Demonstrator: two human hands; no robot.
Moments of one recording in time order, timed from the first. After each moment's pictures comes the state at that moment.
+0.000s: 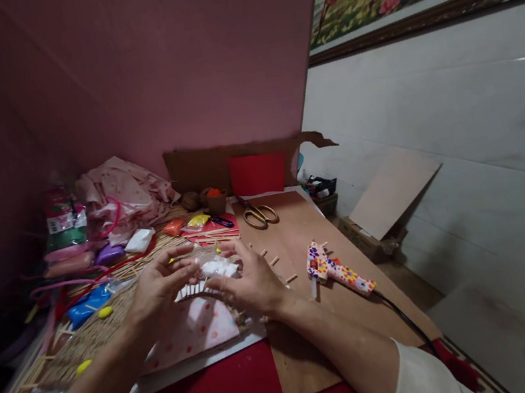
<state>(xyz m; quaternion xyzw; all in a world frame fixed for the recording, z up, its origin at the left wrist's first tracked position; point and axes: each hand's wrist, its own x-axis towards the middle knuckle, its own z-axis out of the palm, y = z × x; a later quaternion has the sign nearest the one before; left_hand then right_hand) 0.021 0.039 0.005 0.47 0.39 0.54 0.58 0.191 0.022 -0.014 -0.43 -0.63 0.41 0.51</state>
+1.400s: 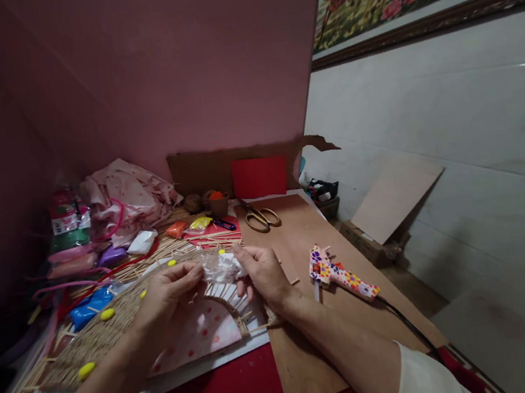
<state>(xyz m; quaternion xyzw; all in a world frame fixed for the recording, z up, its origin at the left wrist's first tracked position) 0.026 0.032 -0.001 0.45 0.37 0.50 0.63 0.198 0.030 -0.014 -0.45 -0.55 0.50 0.50</state>
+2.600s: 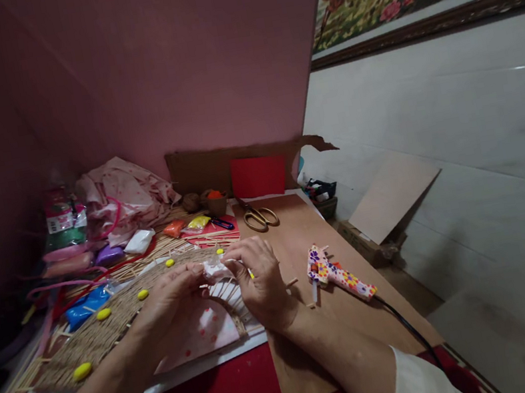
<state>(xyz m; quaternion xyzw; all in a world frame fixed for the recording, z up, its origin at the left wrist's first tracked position) 0.038 0.021 0.001 0.37 0.33 0.50 0.71 0.196 0.012 -0.007 -0.39 -0.73 0.04 0.57</state>
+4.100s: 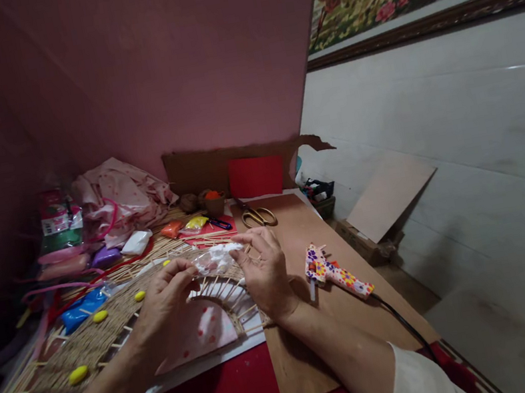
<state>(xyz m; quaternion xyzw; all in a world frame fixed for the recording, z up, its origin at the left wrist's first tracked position) 0.035 0.030 -0.008 0.46 0.40 0.55 0.57 0.203 0.026 -0.009 -0.45 -0.63 0.07 0.63</state>
